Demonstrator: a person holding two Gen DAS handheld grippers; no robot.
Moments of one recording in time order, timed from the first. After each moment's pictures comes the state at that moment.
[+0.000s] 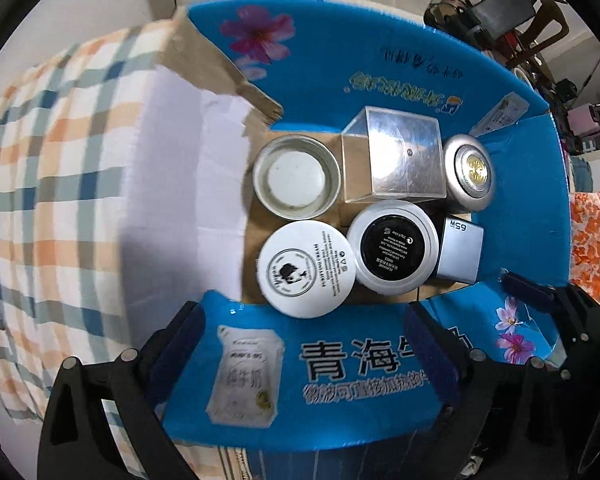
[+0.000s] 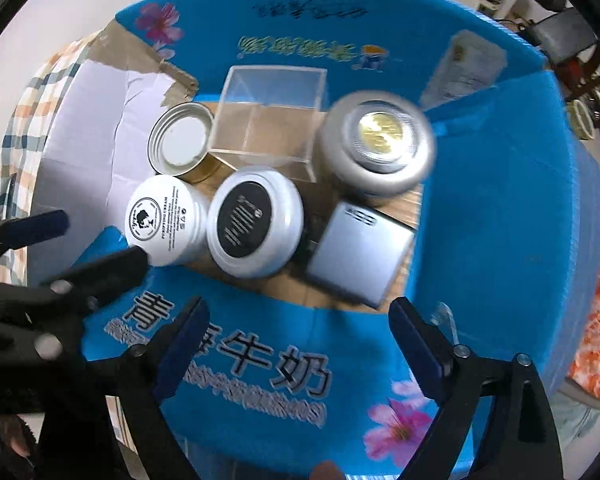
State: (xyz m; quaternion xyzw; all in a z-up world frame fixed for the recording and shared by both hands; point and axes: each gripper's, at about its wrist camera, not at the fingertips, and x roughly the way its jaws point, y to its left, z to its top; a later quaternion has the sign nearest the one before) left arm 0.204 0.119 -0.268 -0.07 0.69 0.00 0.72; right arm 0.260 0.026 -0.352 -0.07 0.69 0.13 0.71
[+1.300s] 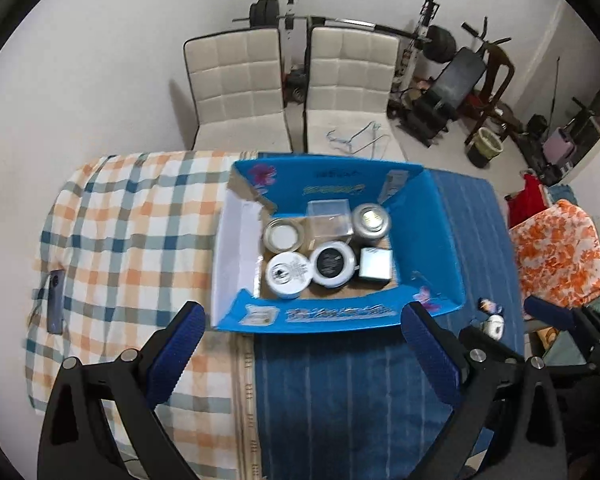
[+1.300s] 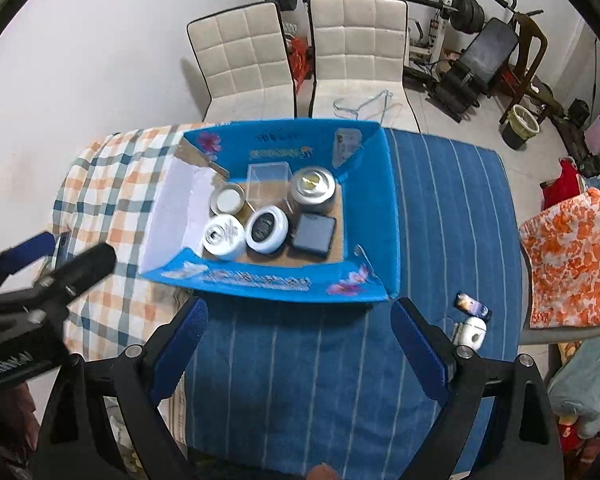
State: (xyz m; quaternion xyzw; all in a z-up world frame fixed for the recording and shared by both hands) left arm 0.111 0.085 -0.096 -0.03 0.53 0.00 0.85; right arm 0.113 -0.064 -0.123 0.01 0.58 0.09 0.81
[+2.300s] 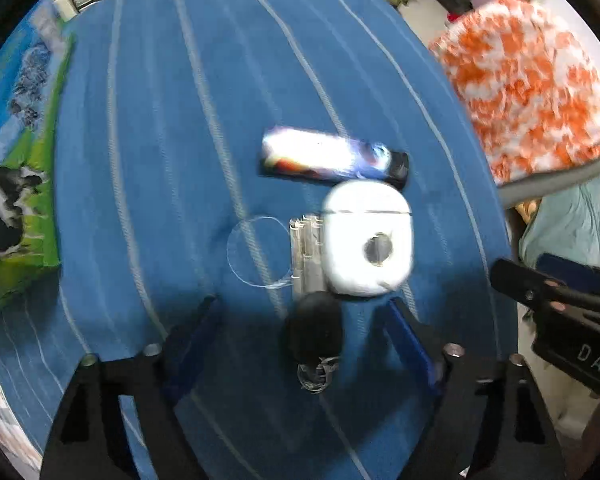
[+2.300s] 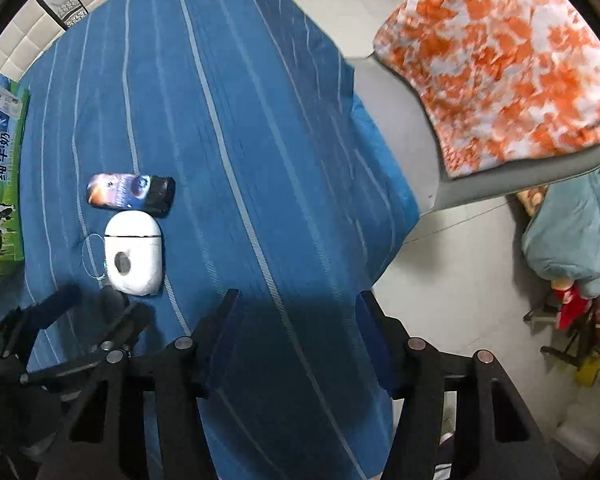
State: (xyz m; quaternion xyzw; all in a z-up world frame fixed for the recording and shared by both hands) left arm 0.148 -0.286 -0.352 0.08 0.67 -0.15 0.72; right arm 0.071 -0.428 -0.361 0.10 0.70 -0.12 0.69
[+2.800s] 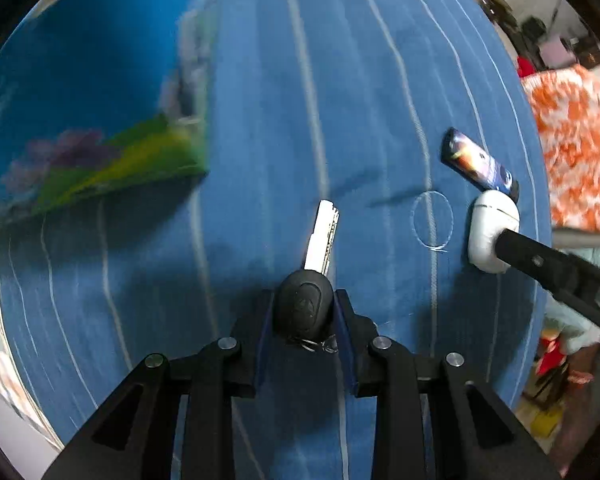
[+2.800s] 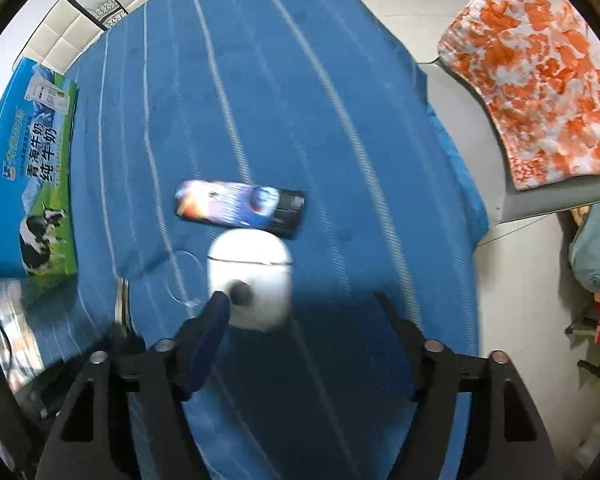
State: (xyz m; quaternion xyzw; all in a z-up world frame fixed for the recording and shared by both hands) left arm 0.135 -0.182 -0.342 -0.04 0.70 -0.05 0.71; right arm 0.106 -0.366 -0.377 0.16 0.69 -0.06 0.71
